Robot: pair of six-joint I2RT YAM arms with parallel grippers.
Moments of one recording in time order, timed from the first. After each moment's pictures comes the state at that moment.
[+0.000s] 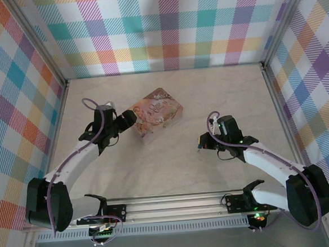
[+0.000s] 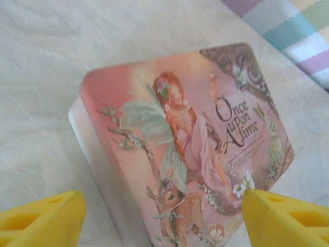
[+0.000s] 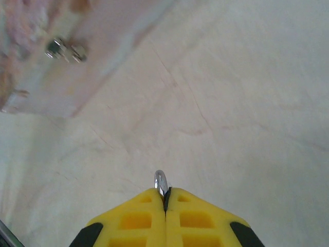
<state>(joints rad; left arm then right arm) -0.27 1.24 0.80 -0.20 0.07 -0.71 0.44 1.13 0.53 -0.21 -0.33 0.59</state>
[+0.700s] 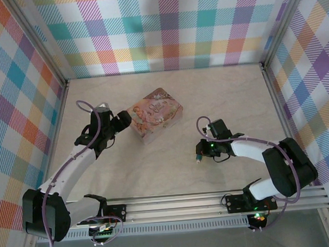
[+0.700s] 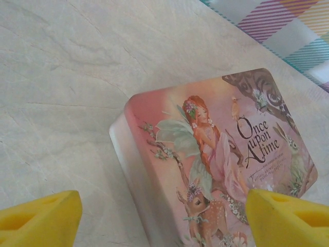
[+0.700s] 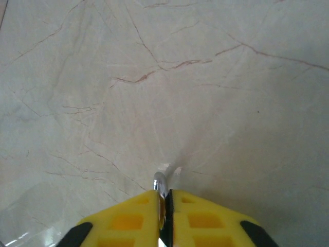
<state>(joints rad) -0.27 1.16 0.79 -0.28 -0.06 -0.68 0.46 1.42 0.54 -0.18 -0.38 0.60</state>
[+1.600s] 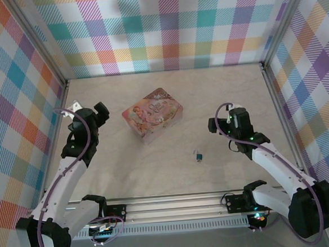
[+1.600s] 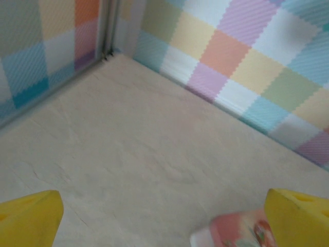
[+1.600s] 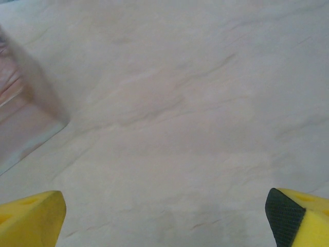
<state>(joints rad) -0.17 0.96 0.78 -0.22 -0.48 -0.54 0.29 1.02 0.61 -0.24 0.14 0.30</state>
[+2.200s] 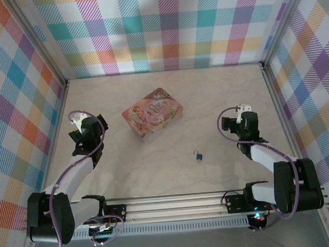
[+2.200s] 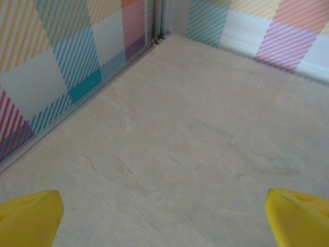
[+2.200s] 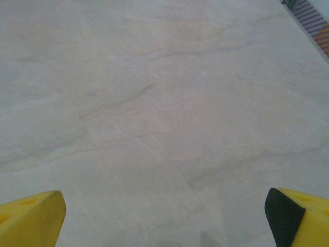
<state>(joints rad) -0.11 1.15 0.55 0.11 -0.56 -0.34 0.06 1.25 0.39 0.35 0.11 0.04</state>
